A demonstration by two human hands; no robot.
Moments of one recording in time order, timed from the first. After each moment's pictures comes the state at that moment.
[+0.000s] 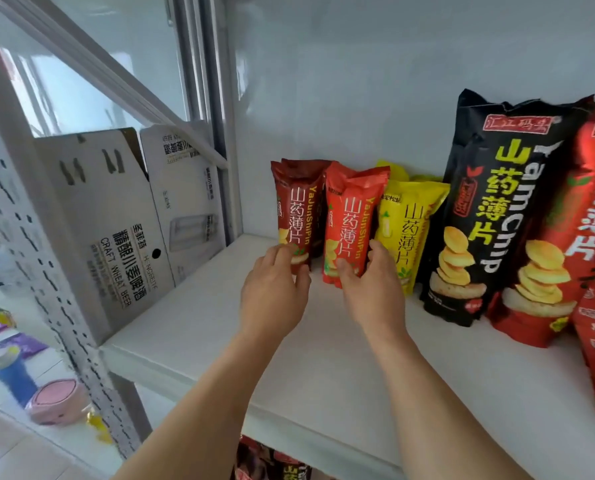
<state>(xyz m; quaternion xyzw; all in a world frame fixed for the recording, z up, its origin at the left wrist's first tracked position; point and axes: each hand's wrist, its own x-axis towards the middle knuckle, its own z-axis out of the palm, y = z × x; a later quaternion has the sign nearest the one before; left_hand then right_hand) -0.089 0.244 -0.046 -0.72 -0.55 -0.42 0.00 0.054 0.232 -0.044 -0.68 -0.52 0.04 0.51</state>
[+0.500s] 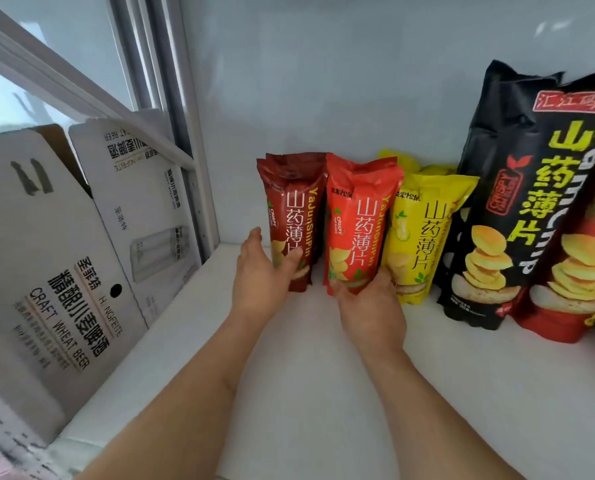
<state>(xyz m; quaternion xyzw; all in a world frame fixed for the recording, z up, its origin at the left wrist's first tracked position) -0.104 0.364 -0.058 -0.66 -0.52 -0.46 -0.27 0.035 0.290 -0.084 -0.80 -0.38 0.05 0.46</state>
